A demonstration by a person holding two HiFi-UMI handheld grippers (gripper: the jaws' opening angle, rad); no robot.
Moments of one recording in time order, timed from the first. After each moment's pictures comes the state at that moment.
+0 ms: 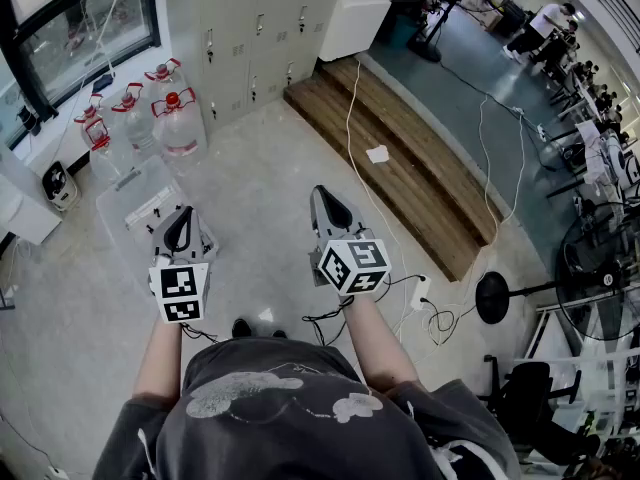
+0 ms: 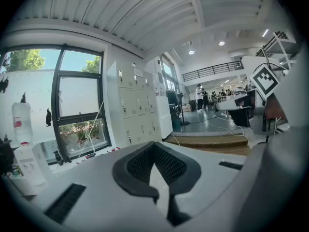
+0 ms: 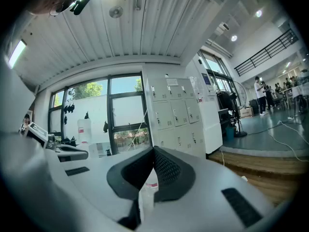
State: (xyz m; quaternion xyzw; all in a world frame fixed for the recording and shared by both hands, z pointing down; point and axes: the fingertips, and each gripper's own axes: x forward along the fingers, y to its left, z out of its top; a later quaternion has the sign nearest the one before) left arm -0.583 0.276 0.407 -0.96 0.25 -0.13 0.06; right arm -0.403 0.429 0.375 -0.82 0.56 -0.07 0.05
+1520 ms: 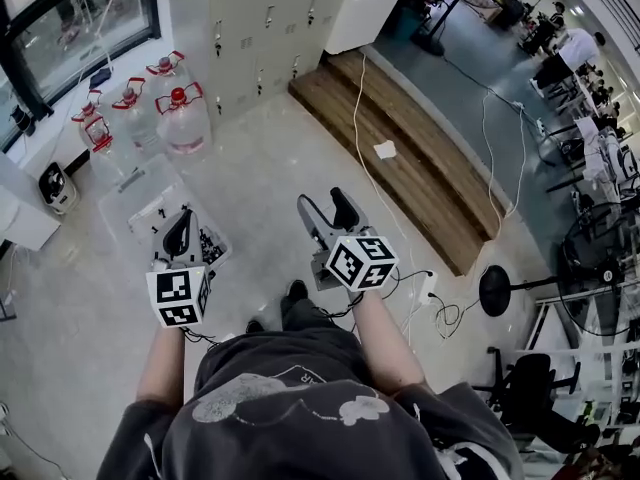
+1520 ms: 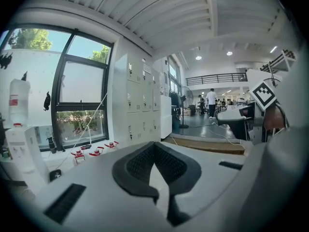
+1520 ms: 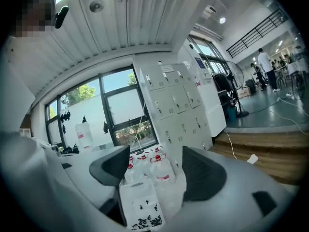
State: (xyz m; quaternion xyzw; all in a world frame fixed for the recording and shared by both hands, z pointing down) left arm -0.603 0.187 0.434 -0.97 0.23 -0.12 -0.01; right arm -0.418 0.344 0.418 -0.81 0.56 -0.16 0.09
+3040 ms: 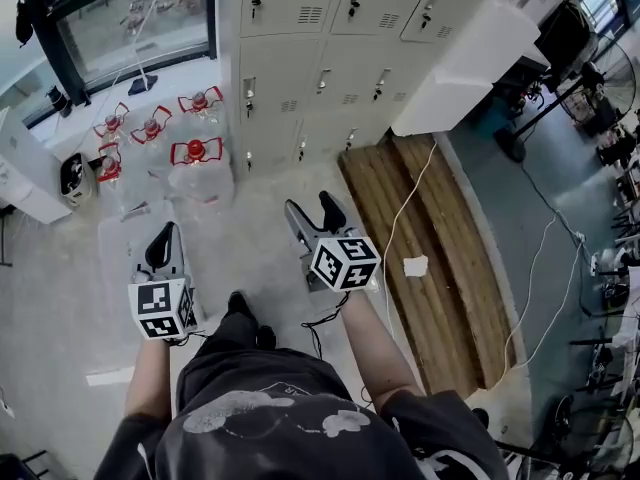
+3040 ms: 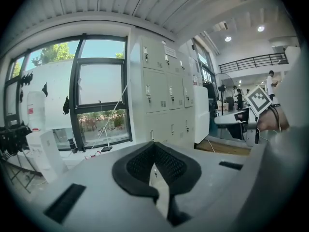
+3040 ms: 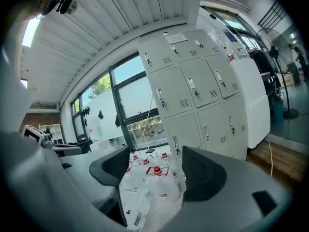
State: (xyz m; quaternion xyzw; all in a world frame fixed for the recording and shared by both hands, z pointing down) left arm -0.331 -0.004 0.412 -0.89 0.42 -0.15 -0.02; right arm -0.078 0.056 0.426 -0.68 0.71 -0.17 0.04
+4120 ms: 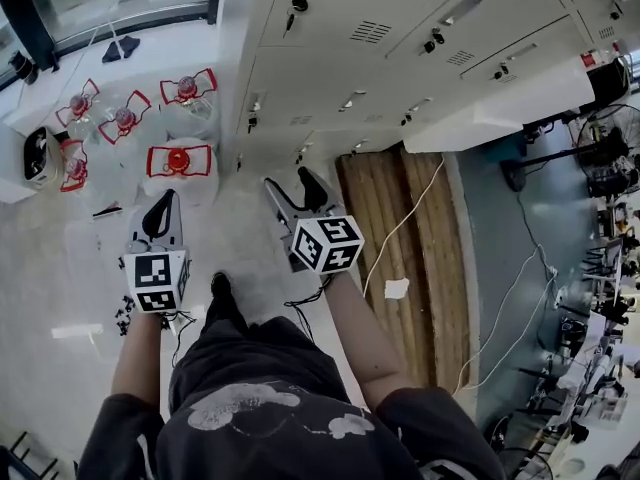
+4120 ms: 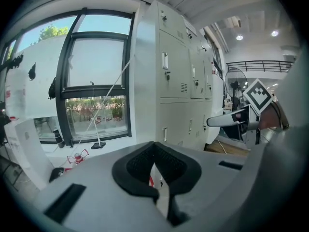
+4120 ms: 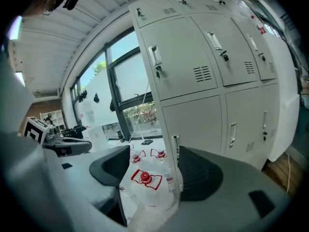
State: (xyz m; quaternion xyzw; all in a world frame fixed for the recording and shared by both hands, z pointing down) left arm -0.230 -0.289 0.495 -0.88 0.42 -0.18 -0.08; right arm -0.027 -0.251 0.498 -0.63 0.74 -0.22 -0.05
